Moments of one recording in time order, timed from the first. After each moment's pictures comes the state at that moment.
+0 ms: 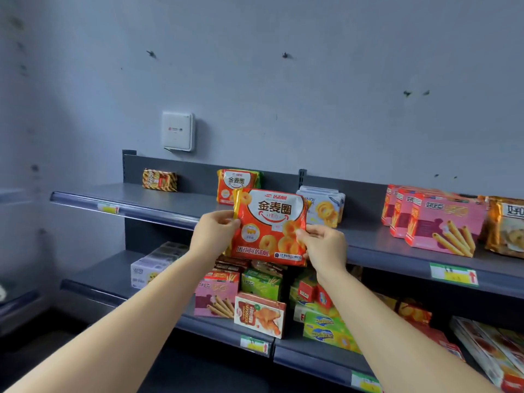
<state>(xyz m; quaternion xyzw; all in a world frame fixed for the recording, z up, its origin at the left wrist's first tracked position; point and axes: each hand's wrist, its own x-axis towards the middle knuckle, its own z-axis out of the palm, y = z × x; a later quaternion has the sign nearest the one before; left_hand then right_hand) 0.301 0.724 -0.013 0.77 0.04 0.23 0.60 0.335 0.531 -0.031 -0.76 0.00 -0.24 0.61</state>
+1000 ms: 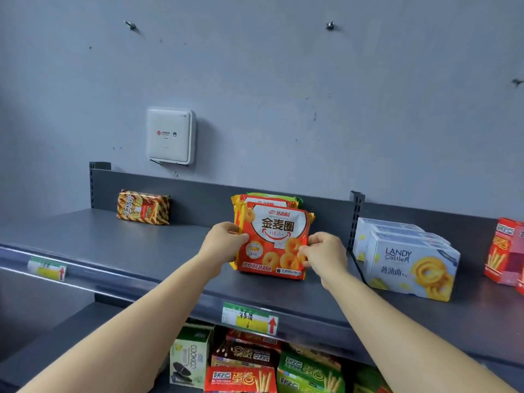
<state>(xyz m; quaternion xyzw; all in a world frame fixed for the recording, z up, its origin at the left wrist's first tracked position) 0.628 0.868 -0.005 0.80 0.06 0.14 0.58 0.644 0.676 -0.016 -0.83 0.05 -0.20 0.52</state>
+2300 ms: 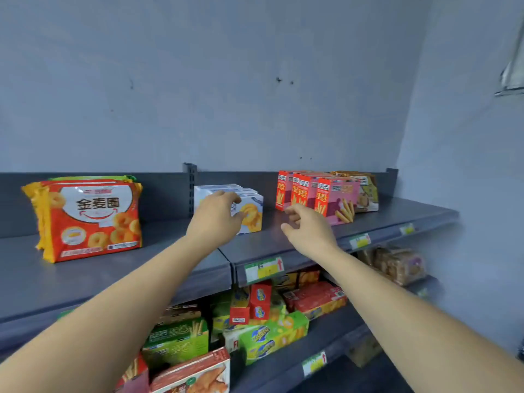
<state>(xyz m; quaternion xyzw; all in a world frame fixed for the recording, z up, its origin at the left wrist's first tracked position) 0.562 0.687 0.017 0.84 -0.39 0.18 0.35 0.449 0.528 0.004 -0.90 0.21 -0.32 0.19</state>
